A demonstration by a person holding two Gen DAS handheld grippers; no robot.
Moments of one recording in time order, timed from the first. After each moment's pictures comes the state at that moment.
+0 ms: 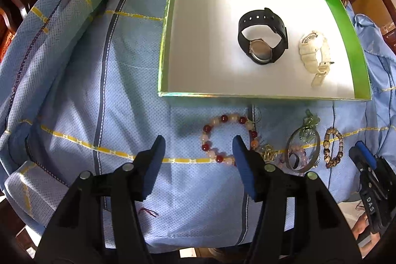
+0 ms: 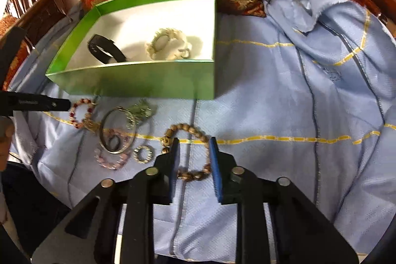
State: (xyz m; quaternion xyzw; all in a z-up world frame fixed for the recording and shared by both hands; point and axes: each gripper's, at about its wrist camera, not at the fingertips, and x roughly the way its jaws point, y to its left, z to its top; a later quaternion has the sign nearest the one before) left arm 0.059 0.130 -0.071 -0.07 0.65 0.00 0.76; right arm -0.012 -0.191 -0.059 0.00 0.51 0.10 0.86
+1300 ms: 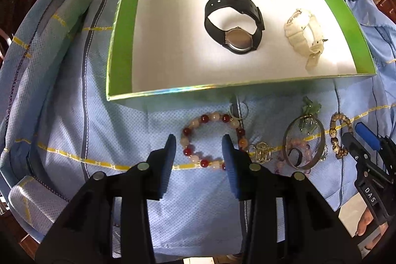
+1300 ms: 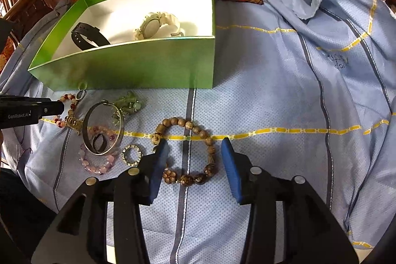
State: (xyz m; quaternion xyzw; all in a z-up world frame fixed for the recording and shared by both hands) left arm 0.055 0.030 -0.089 0.00 0.63 -0.02 0.77; right arm -0.001 -0.184 -0.084 0.00 0.52 0.07 0.85
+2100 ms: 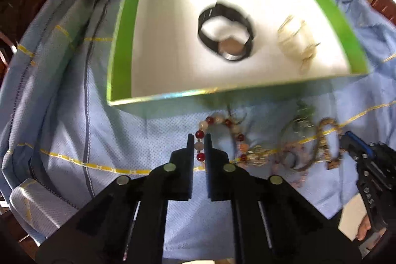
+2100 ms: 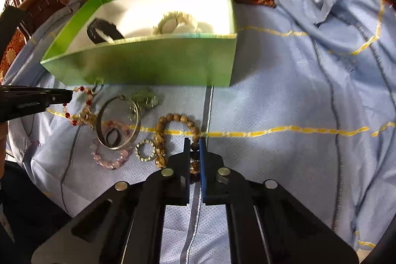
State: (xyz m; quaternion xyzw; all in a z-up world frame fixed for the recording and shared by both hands) left arm 0.043 0.029 -0.067 0.00 0.60 -0.04 0.80; right arm -0.012 -0.178 -0.079 -0.01 0.51 0.10 0.86
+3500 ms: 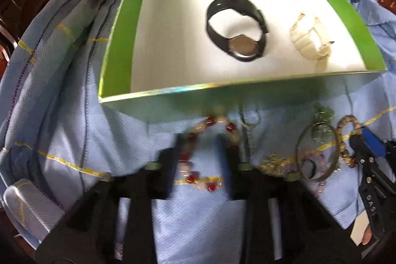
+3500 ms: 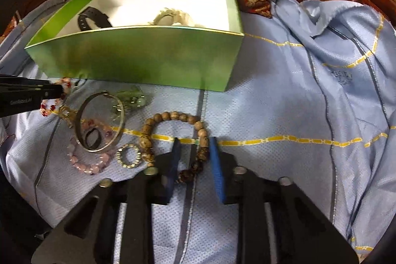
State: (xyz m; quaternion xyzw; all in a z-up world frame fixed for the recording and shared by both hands) left arm 0.045 0.040 -0.094 0.02 0.58 -0.01 0.81; right arm -0.018 -0.169 -0.100 -0.07 0.48 0.07 0.87
